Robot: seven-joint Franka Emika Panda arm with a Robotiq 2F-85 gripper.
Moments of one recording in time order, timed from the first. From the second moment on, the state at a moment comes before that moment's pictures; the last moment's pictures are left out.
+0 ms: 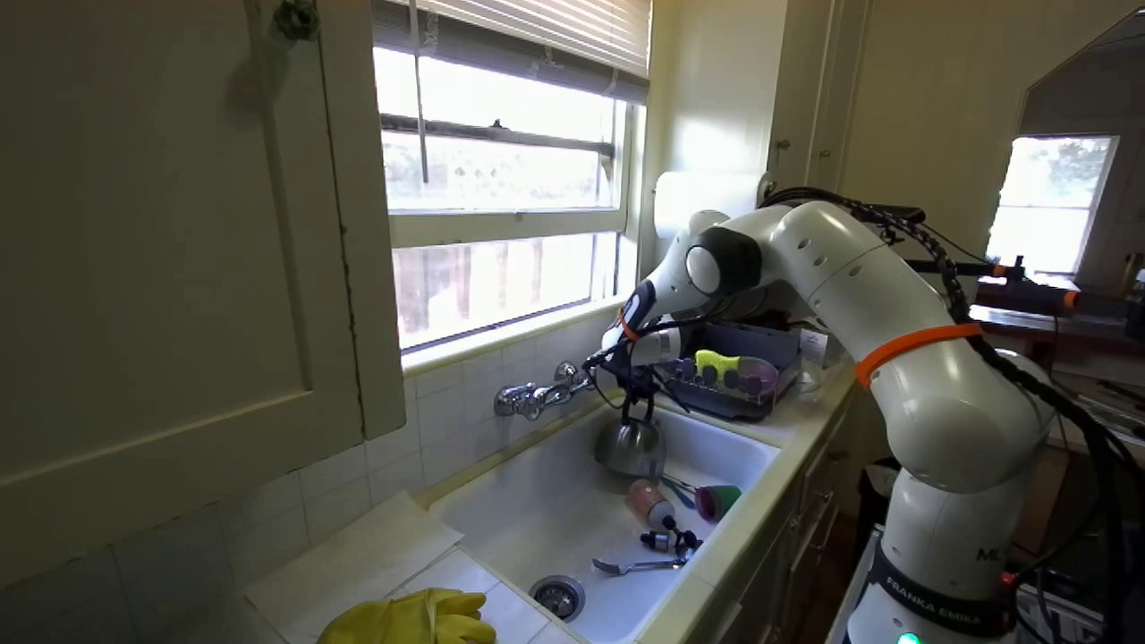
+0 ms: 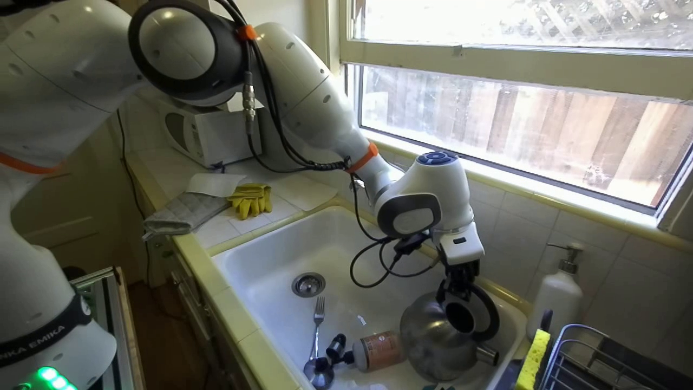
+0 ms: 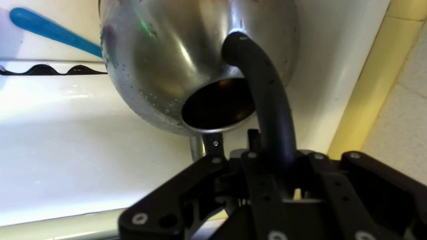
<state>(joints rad) -0.16 0.86 -0.33 -1.63 0.28 2.78 0.90</state>
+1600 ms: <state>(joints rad) -0.11 0.83 -0.40 -1.65 0.21 2.72 0.92</state>
